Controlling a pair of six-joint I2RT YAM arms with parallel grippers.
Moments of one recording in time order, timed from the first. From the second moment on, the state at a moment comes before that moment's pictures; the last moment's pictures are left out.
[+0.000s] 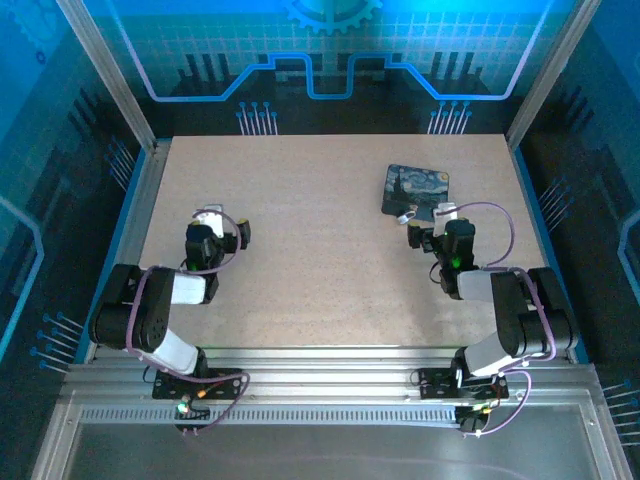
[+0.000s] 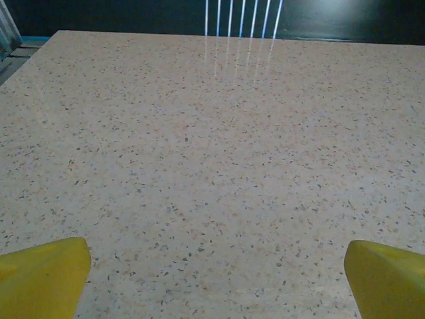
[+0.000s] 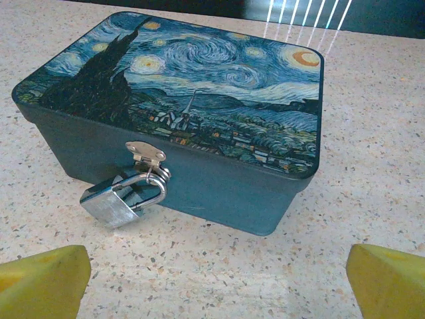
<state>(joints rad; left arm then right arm) -0.03 1.55 0.37 0.83 -0.08 -0.09 0.08 1.51 0.42 0.66 0.08 -0.06</state>
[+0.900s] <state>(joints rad) -0.02 1.55 0.37 0.83 -0.02 -0.09 0.06 1.51 0.43 0.64 -0.06 -0.07</state>
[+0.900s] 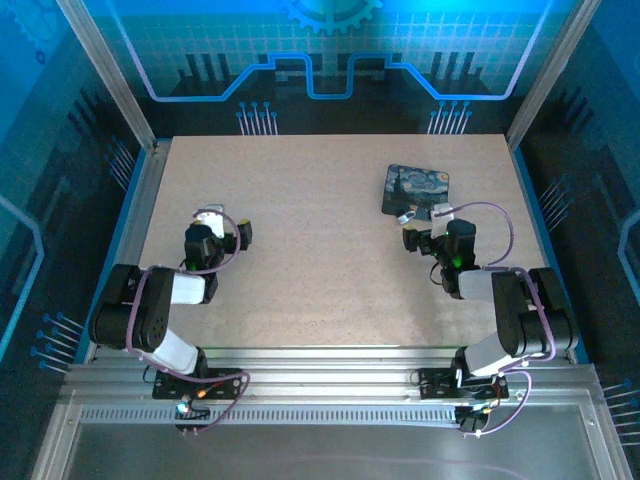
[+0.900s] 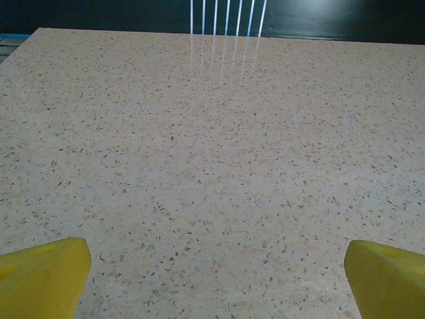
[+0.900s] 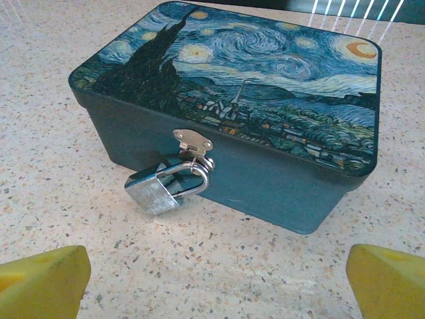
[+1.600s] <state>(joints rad) -0.01 1.36 0.62 0.36 -0.32 -0.27 0.00 1.49 1.02 -0.04 -0.03 0.23</state>
